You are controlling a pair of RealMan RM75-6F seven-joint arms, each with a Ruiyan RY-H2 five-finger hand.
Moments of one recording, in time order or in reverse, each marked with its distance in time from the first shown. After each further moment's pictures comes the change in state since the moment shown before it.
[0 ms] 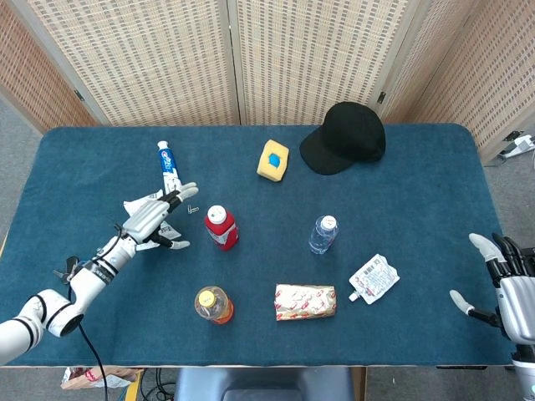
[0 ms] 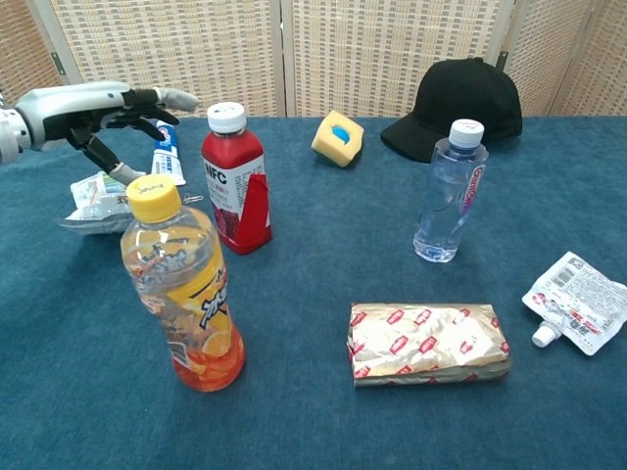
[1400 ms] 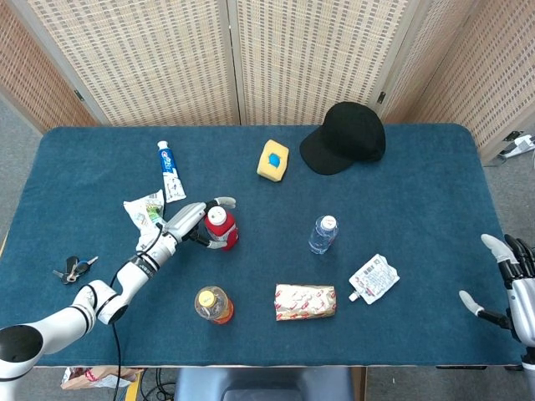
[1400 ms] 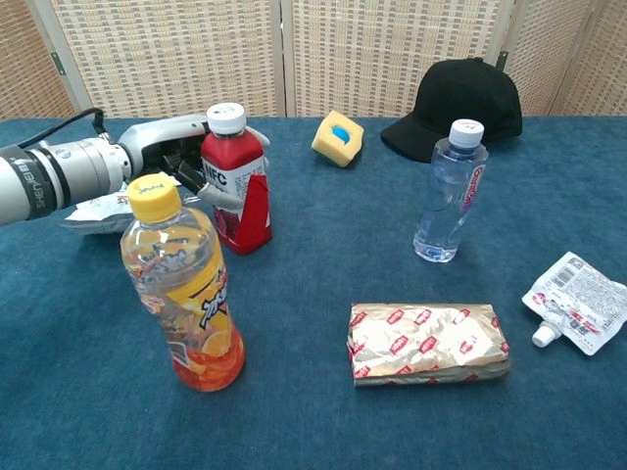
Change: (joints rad) left arm -0.126 -0.264 0.017 0.253 -0.053 -0.036 -0.217; right arm -0.018 0.014 0.004 0.016 0.016 0.016 0.037
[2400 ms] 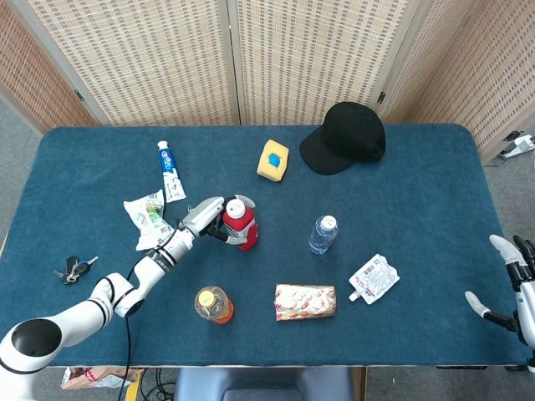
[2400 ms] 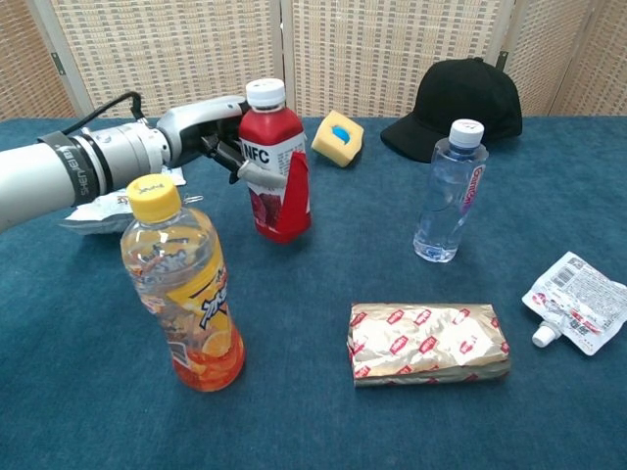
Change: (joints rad) left arm -0.079 -0.057 -0.016 0.039 0.010 0.017 -0.054; right arm -0.019 0.006 0.004 -0.002 0.001 0.025 0.003
